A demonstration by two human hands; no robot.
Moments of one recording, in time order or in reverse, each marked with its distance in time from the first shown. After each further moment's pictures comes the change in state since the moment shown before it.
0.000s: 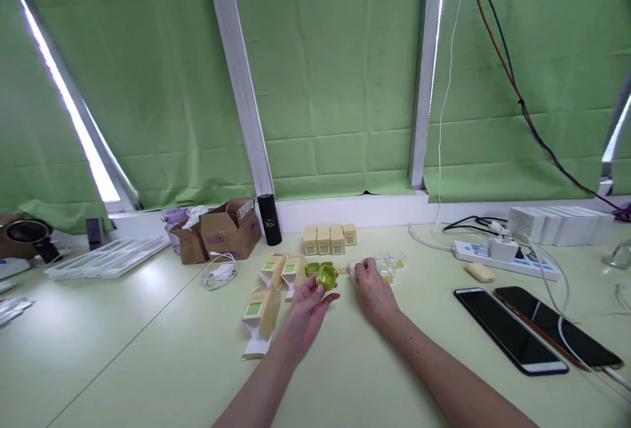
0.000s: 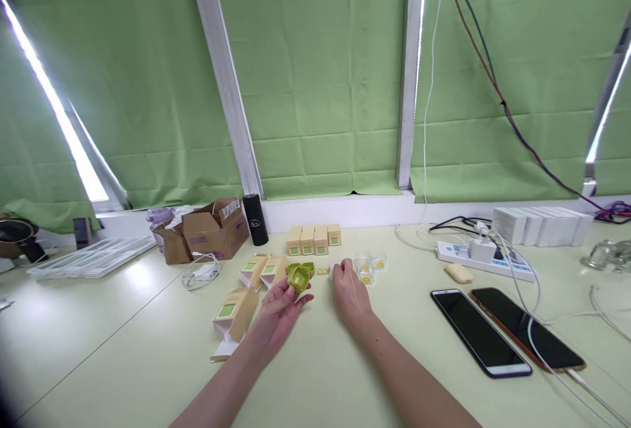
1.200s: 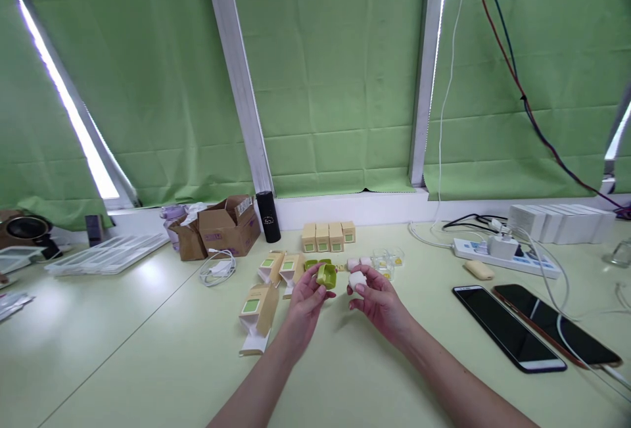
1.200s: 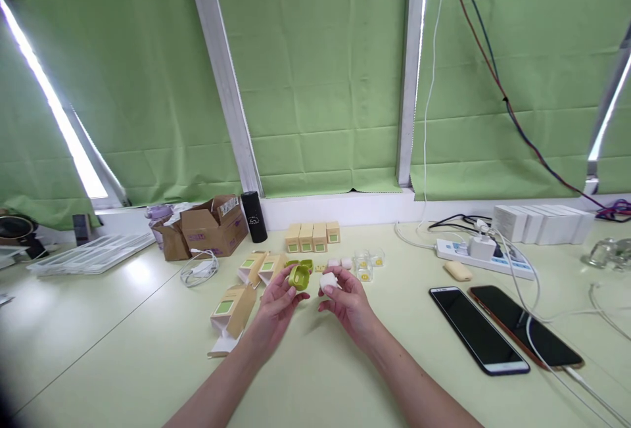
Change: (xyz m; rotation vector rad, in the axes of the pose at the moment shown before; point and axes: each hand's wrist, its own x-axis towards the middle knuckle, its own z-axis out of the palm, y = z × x) left_hand -0.004 -0.001 0.006 0.143 0.027 0.056; right_hand -0.035 -0.024 -0.046 1.786 -0.202 0.241
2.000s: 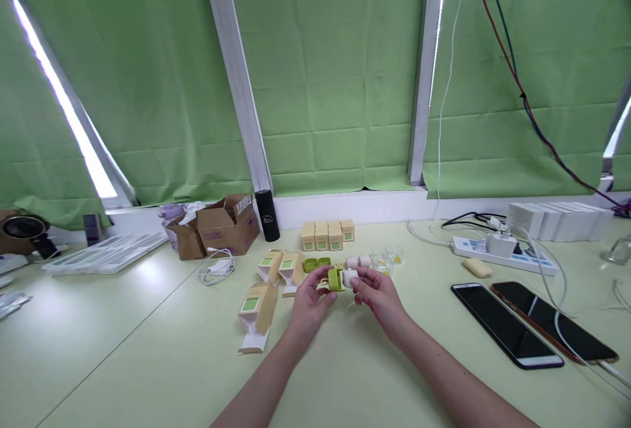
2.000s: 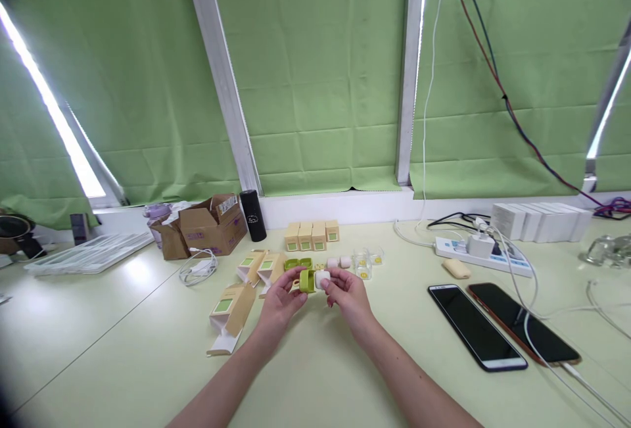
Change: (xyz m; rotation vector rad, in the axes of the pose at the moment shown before) left_hand 0.006 -0.012 -0.001 0.340 -0.027 0.121; right_hand 0.010 0.007 -0.006 -0.231 0.143 -0.071
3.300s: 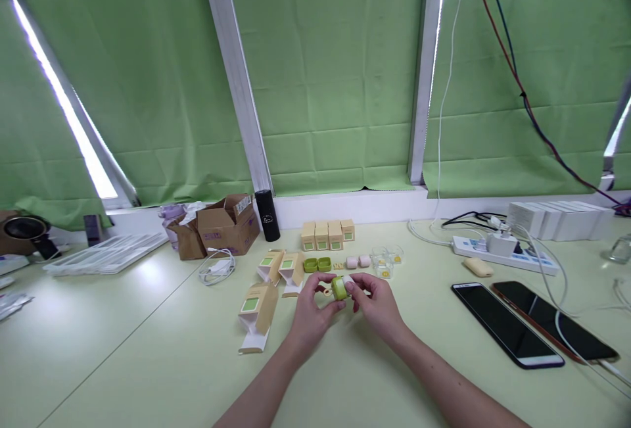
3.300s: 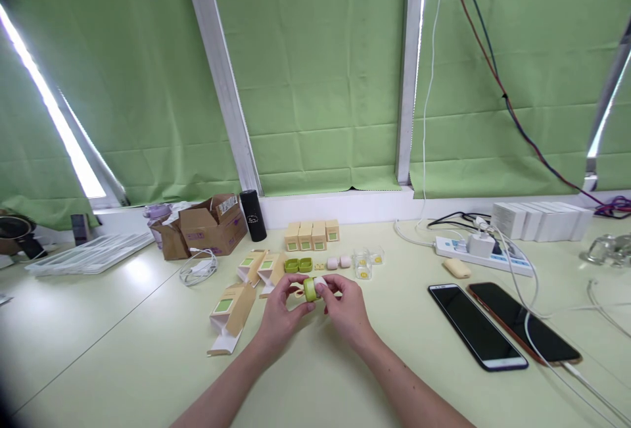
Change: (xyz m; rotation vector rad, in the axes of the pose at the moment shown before) left_hand -0.010 0.013 0.007 0.433 0.064 0.062; right_hand -0.012 0.006 0.007 -0.428 0.002 -0.167
